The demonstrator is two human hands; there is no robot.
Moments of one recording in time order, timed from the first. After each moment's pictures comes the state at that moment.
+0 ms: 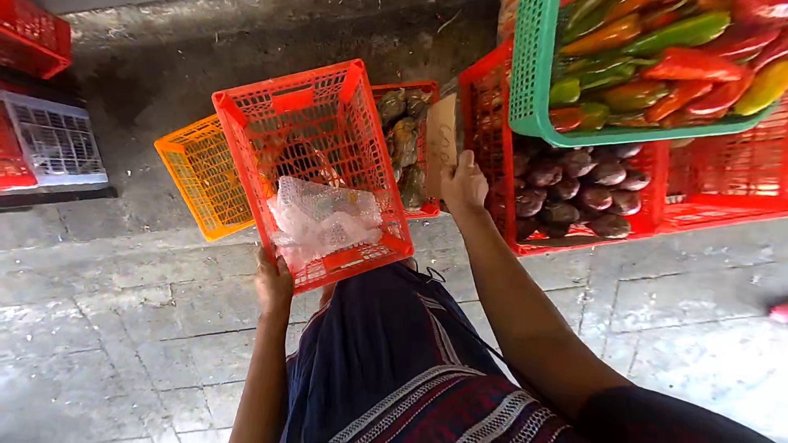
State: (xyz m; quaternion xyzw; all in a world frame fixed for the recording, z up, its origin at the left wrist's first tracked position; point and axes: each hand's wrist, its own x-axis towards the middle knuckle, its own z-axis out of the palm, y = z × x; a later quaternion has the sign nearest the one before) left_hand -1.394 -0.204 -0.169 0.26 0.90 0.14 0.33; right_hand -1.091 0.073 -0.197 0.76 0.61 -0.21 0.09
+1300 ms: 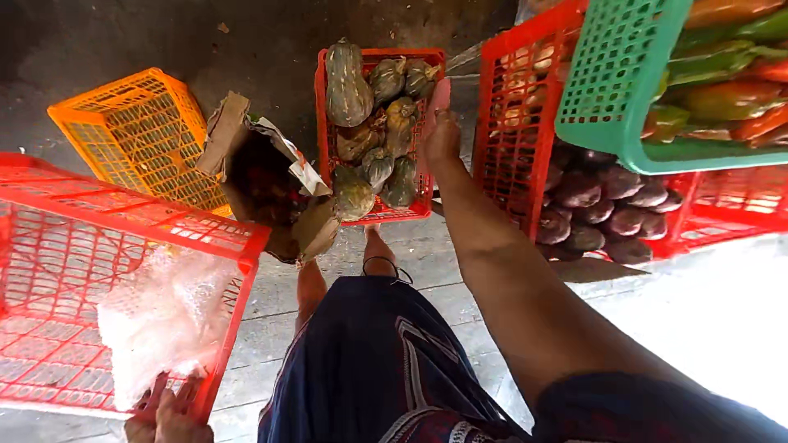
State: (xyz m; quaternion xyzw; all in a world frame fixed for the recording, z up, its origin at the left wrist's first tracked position) left_hand -1.405 -0.347 -0.173 -0.14 0.89 0.41 0.16; right_hand -1.094 0.185 -0.366 0.72 0.65 -0.22 0.10
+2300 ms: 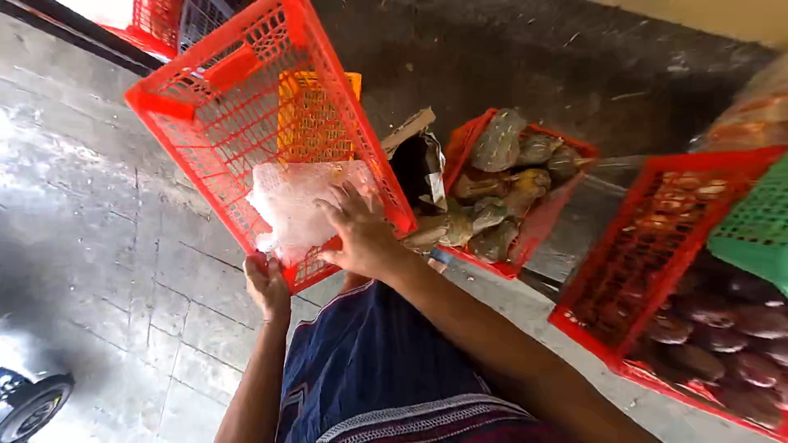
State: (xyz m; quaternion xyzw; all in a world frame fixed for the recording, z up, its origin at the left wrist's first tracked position) left_hand -1.446 -0.353 -0.144 -0.02 0.91 0.40 0.09; right_hand -1.393 -0.122 -0.113 0.11 0.91 -0.38 0.09
